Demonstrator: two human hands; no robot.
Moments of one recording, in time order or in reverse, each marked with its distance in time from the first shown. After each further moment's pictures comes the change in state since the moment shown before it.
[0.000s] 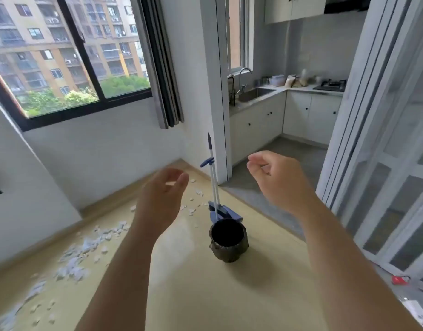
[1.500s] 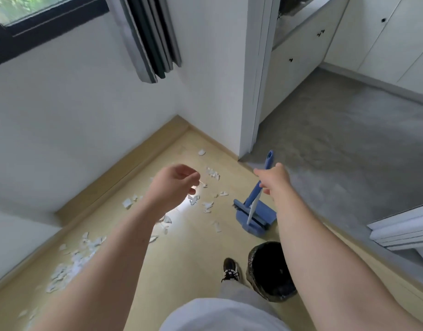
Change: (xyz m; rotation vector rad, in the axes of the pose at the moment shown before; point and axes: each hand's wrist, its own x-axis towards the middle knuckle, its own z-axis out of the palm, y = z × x) left_hand 0.733 -0.307 0.124 0.074 -0.504 -0.473; right_hand 0.616 0.287 0.525 0.262 -0.153 1.247
